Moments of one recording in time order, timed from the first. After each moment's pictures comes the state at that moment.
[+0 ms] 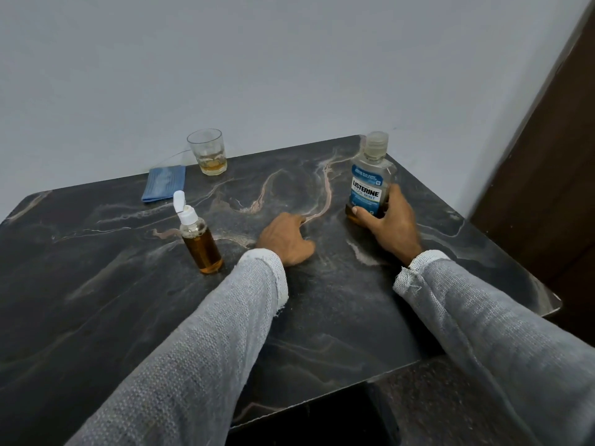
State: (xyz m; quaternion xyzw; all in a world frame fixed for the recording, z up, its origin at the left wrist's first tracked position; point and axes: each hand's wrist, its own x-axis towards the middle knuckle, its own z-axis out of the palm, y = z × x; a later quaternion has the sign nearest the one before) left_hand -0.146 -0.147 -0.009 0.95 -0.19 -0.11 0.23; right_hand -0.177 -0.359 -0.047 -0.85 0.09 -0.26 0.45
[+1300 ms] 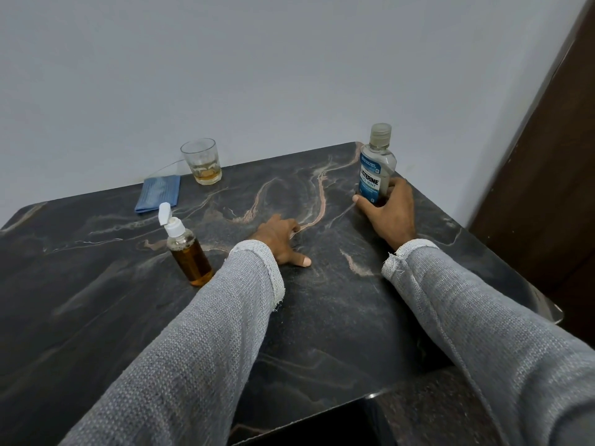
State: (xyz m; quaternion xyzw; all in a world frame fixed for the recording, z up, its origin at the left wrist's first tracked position) left_hand -0.115 -0.151 -0.004 0.95 -0.22 -0.17 0.12; right_hand -0.136 -0.387 -0.050 -0.83 0.18 -0.30 0.42
